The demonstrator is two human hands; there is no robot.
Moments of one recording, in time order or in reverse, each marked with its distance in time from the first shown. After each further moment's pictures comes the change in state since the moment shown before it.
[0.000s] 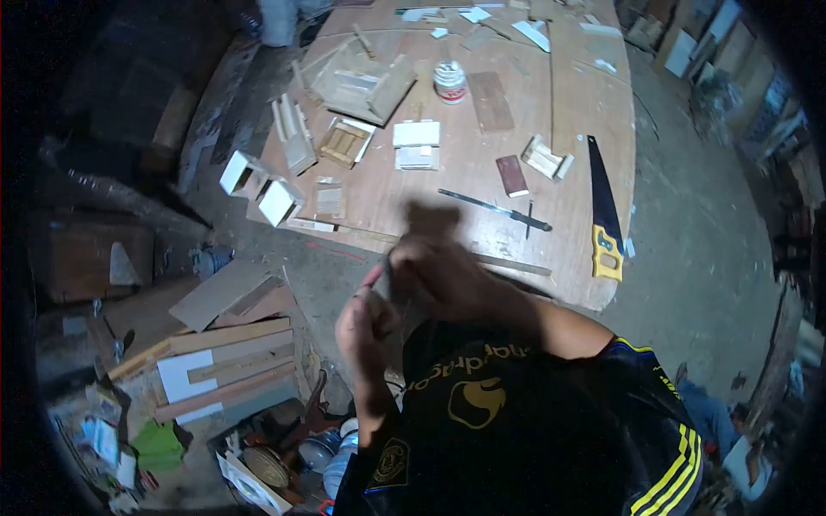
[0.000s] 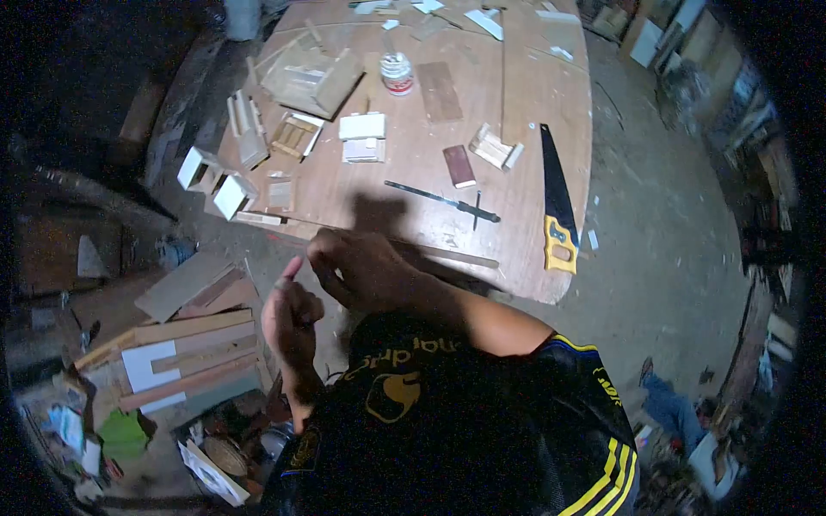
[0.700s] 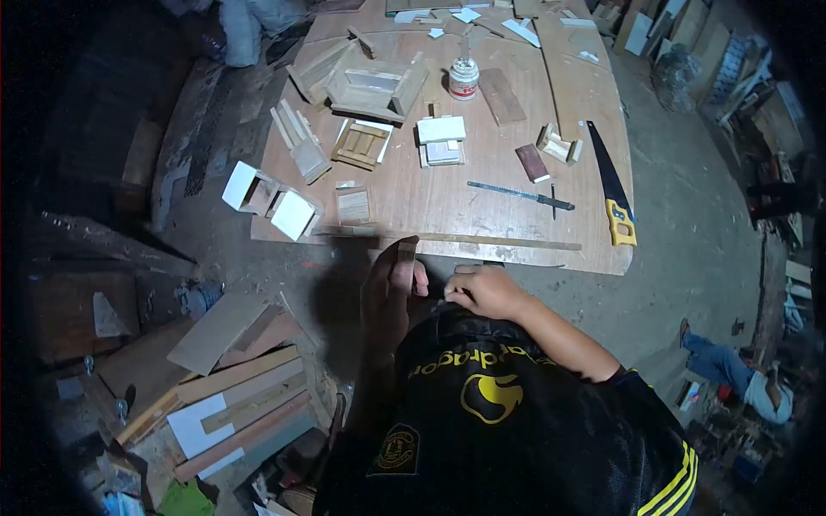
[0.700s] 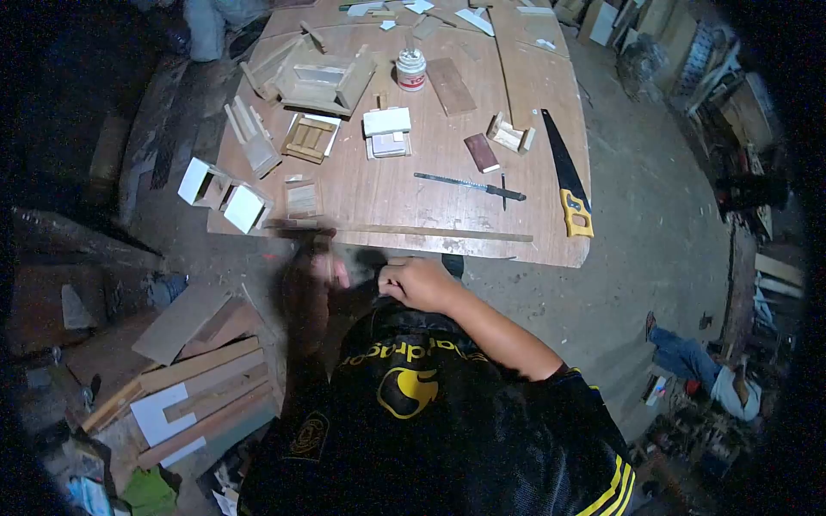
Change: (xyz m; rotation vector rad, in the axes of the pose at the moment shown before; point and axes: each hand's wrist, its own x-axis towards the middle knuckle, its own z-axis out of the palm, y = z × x) left_hand 0.077 0.030 -0.105 0.185 -0.337 -0.084; right_hand -0.025 0.023 0.116 -0.350 -0.285 0.537
